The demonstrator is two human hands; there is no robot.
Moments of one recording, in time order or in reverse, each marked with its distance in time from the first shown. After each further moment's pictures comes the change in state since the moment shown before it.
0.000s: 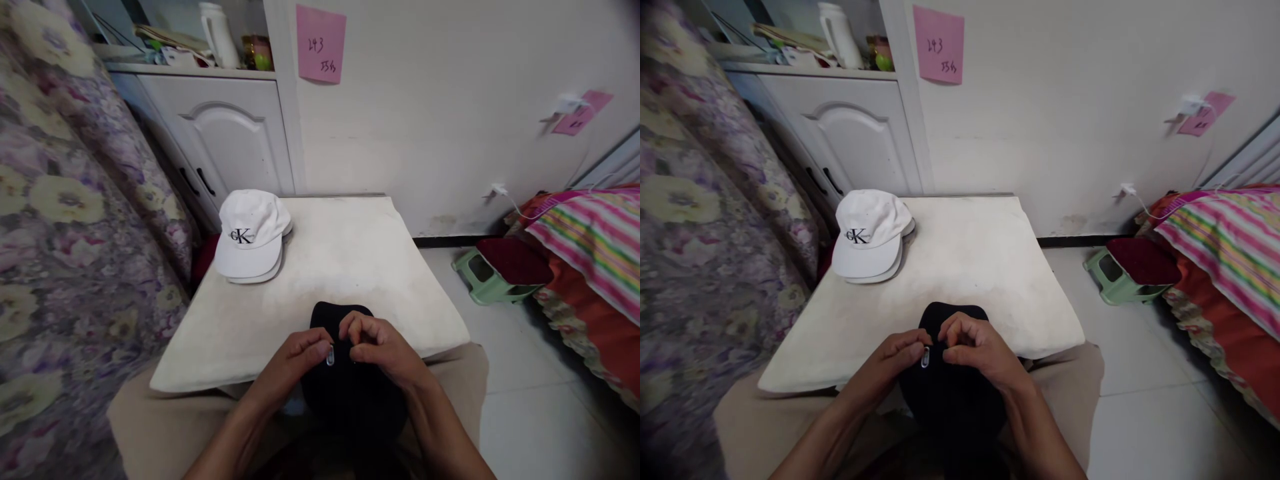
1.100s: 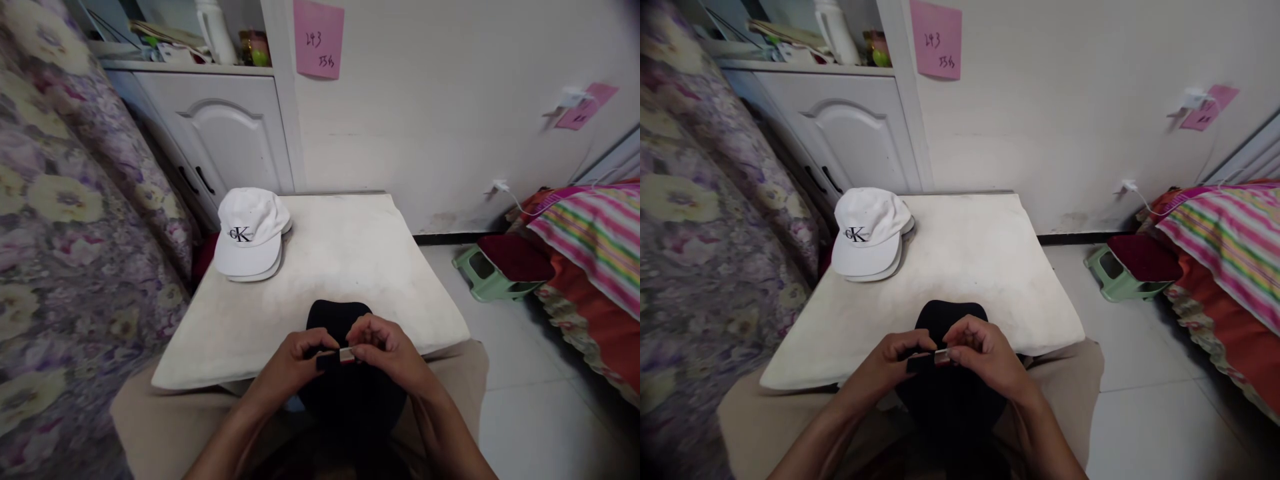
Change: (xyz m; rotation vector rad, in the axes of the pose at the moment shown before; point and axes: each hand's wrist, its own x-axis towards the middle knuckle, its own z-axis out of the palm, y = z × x) left_hand -0.004 0.014 0.006 0.179 -0.007 -0.037; right_hand -0.016 -0.004 -0.001 -0.174 0.090 0.011
